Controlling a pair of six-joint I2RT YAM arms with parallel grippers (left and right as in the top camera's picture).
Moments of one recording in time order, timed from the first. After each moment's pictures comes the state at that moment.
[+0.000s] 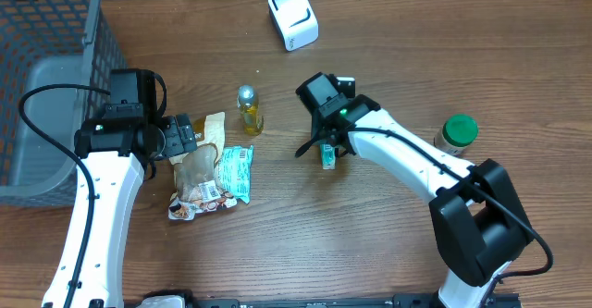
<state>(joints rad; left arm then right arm) 0.04 1.38 1.17 -0.97 -0.17 -0.25 0.60 1.89 1.35 -0.71 0.28 0.64</state>
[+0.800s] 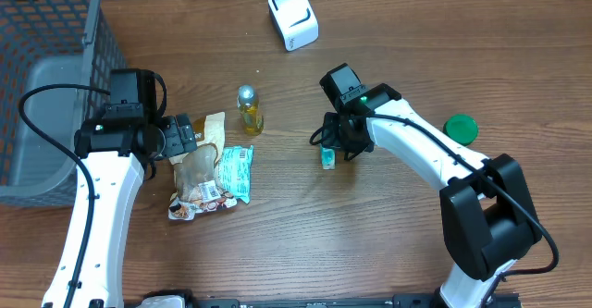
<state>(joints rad) 0.04 1.38 1.17 -0.97 -0.17 -0.25 0.51 1.89 1.35 -0.82 -0.04 0.65</state>
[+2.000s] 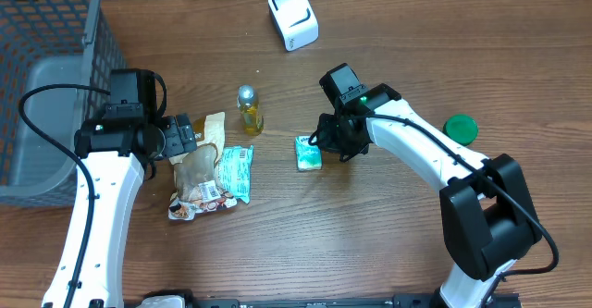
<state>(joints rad) 0.04 1.38 1.17 -0.97 -0.17 -0.25 0.51 1.89 1.35 -0.81 -0.15 0.64</state>
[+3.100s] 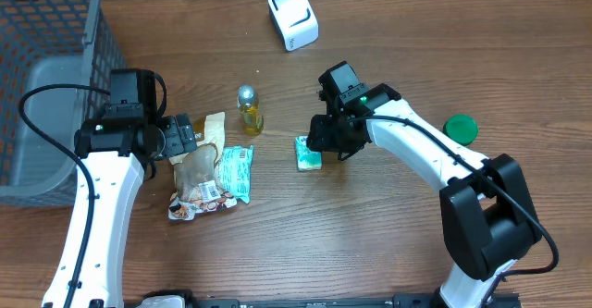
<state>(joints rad) 0.04 1.38 1.17 -0.97 -0.17 -0.25 0.51 1.89 1.35 -0.76 -0.24 0.47</state>
